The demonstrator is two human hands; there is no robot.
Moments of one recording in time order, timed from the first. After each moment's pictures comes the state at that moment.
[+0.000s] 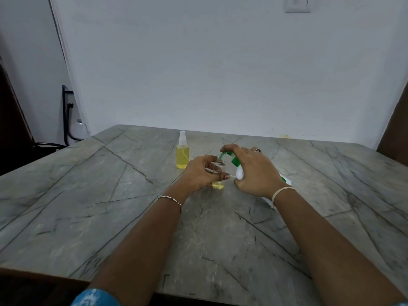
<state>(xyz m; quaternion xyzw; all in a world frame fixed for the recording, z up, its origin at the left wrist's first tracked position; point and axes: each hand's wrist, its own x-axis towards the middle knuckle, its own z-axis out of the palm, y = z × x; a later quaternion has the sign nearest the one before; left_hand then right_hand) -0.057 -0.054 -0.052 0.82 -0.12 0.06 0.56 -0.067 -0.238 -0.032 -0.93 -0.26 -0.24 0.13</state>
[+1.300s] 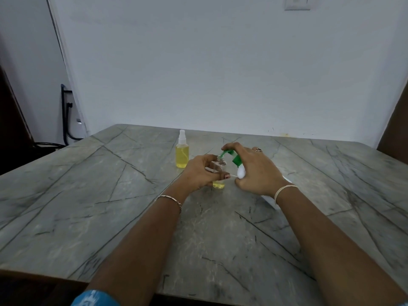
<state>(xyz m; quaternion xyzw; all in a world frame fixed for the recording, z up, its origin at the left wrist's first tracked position) -0.053 -0.053 -0.054 0.82 -0.12 0.06 0.56 -0.062 -0.241 -0.034 -0.92 -0.27 -0.23 0.16</state>
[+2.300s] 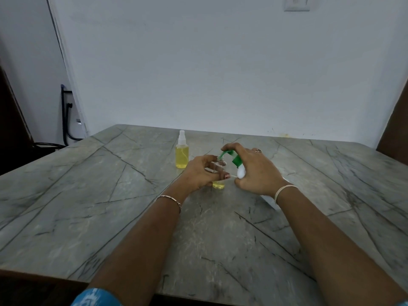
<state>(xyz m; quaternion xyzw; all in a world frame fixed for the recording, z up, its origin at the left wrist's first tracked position) -0.053 -0.054 -0.054 0.81 -0.13 0.05 0.57 -0.058 -0.242 -0.036 -0.92 -0.28 -0.22 0.18</state>
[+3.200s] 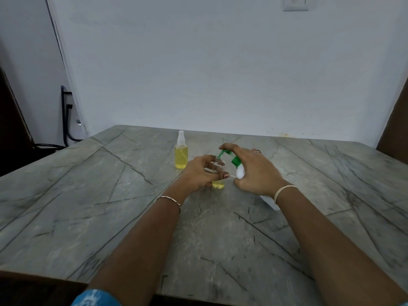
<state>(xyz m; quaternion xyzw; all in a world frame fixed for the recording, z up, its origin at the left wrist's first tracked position) -0.055 -0.055 -0.054 0.81 -0.13 0.05 0.58 -0.055 -0.244 -0.037 -0.92 -0.28 -0.21 0.17</state>
